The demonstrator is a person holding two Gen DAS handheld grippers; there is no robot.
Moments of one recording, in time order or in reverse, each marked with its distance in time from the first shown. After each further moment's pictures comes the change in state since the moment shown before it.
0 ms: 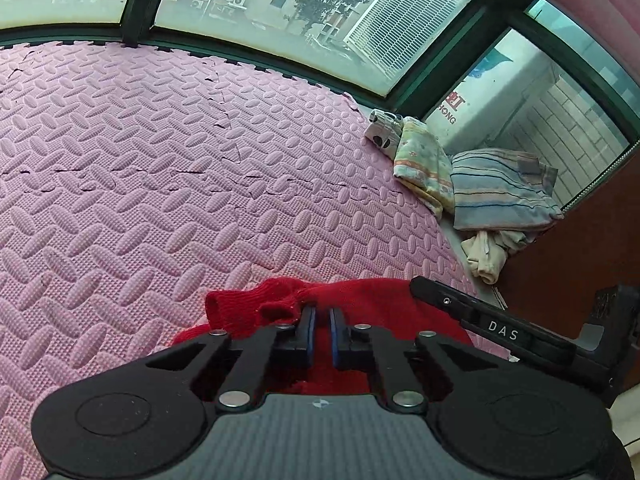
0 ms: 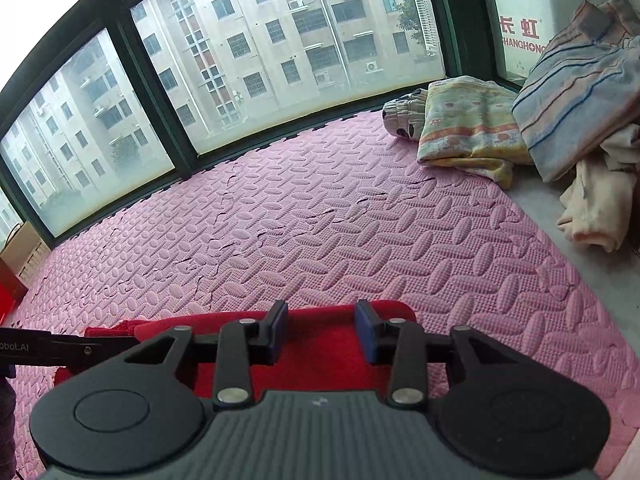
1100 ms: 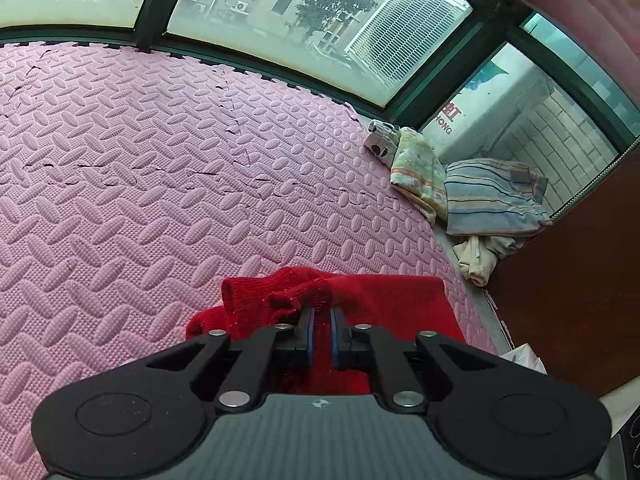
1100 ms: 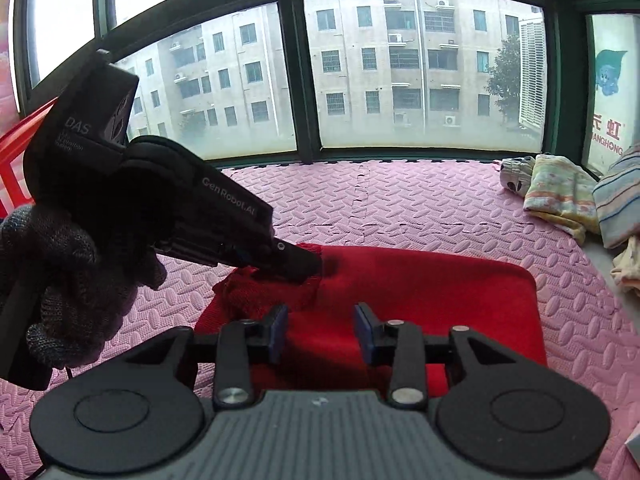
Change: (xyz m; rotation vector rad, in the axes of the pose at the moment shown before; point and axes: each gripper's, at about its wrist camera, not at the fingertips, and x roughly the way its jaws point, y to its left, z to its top) left arm -0.030 0.002 -0.010 -0.006 -0.032 -0.004; right arm -0.084 0.100 -0.075 -0.280 -0.108 0.093
